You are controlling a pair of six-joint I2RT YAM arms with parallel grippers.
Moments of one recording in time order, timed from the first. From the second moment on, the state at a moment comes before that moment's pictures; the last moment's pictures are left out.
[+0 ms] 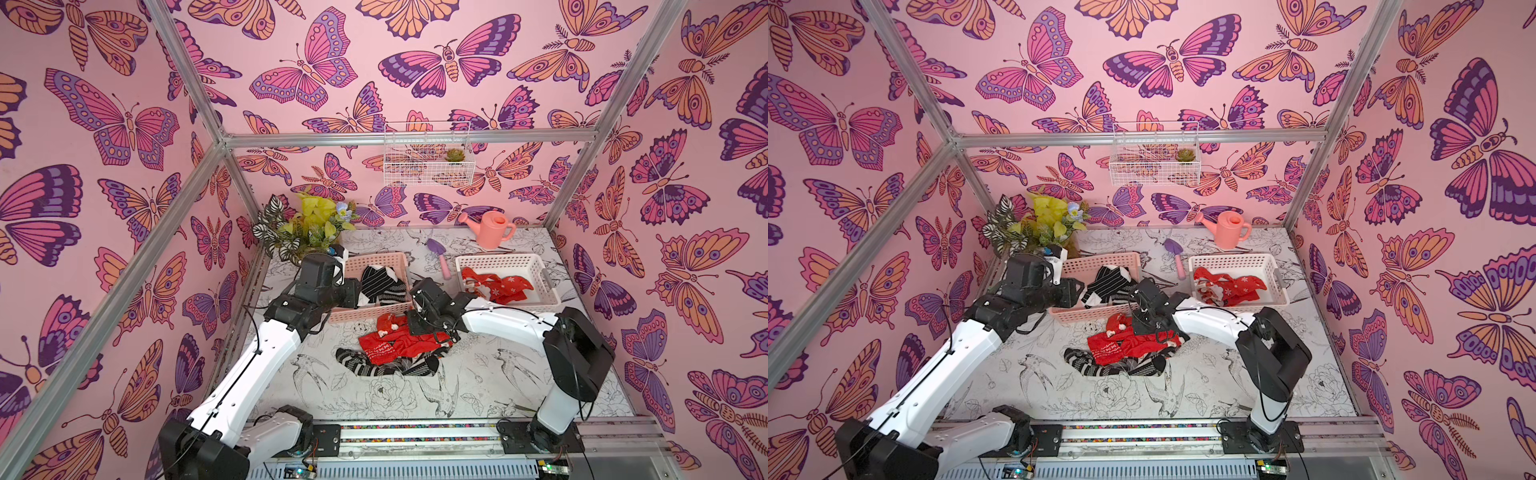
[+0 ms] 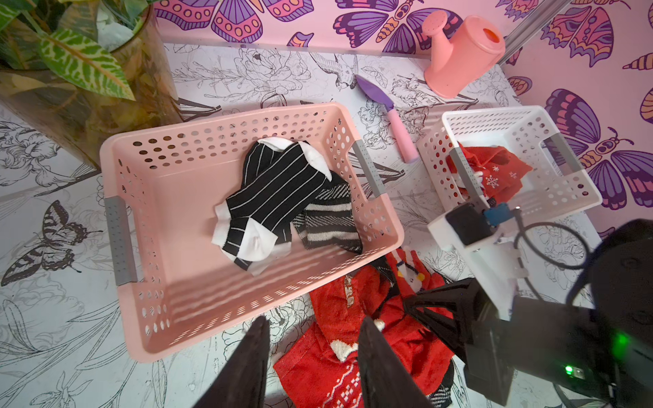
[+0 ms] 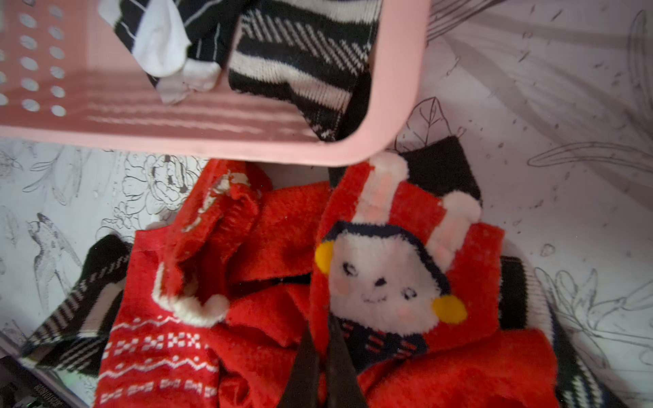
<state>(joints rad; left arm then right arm) -0.36 1.13 1.06 -0.60 0.10 -0.26 0.83 1.72 1.16 -0.47 -0.03 0.65</state>
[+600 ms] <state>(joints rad) -0.36 1.13 1.05 -0.60 0.11 -0.26 0.83 1.55 1.17 -0.55 -0.02 0.63</state>
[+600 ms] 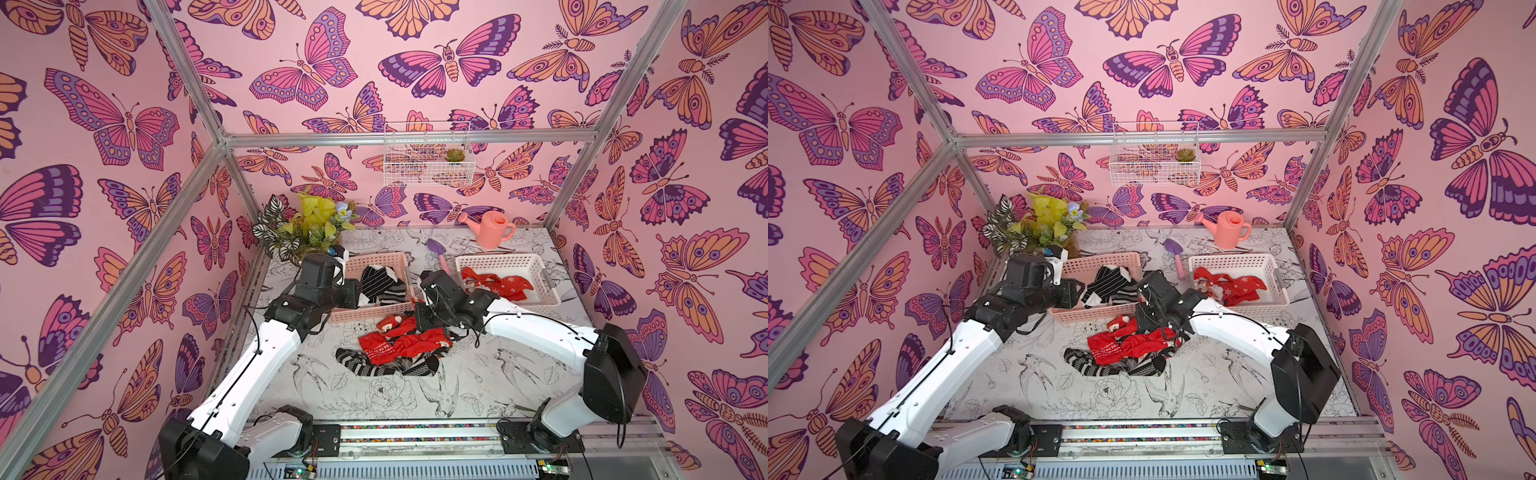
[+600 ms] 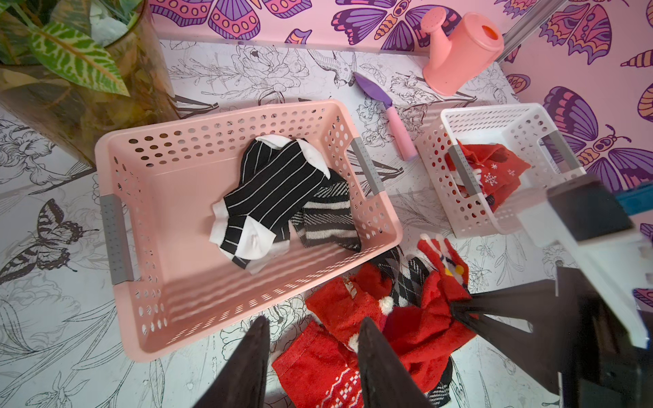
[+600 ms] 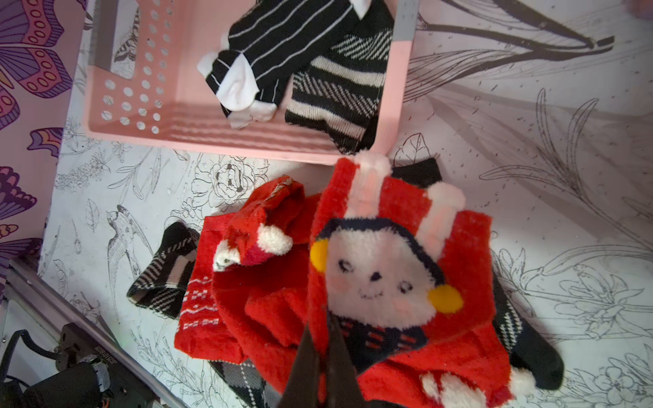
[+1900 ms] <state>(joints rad) -0.36 1.12 1.05 -0.60 0.12 -0.26 0.62 1.32 1.19 -0.69 0.04 0.49</state>
